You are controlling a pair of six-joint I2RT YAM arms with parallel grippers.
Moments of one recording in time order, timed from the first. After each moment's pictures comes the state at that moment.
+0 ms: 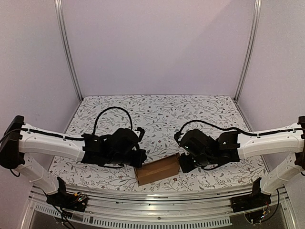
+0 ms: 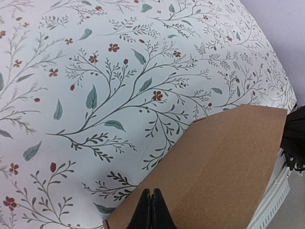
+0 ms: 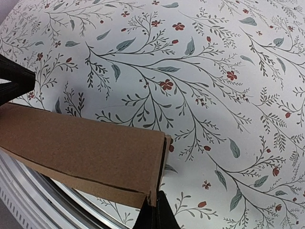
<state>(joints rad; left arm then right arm) -1.15 1.48 0.84 -0.17 -0.21 -0.75 1.18 1.44 0.92 -0.47 0.27 0.61</state>
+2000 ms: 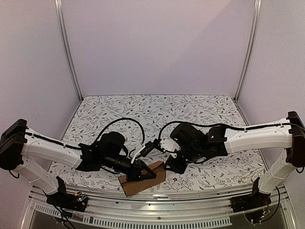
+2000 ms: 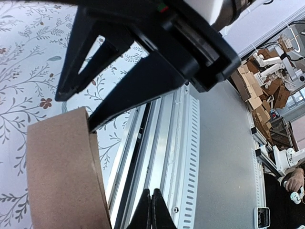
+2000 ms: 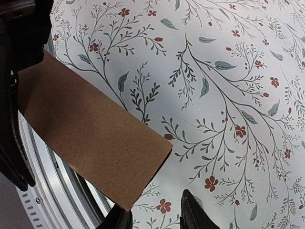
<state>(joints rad) -1.08 1.44 0.60 0.33 0.54 -0.42 1.15 1.59 1.05 -0.43 -0.06 0.09</state>
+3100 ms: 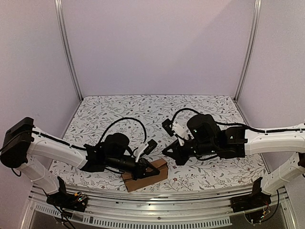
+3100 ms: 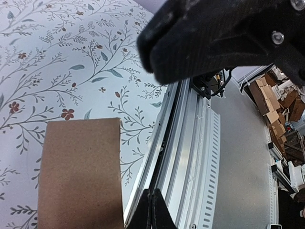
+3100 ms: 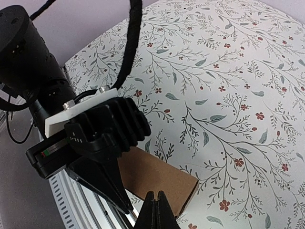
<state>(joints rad) -1.10 1.51 0.61 0.39 0.42 -0.44 1.15 1.37 0.95 -0.19 -0.04 0.34</state>
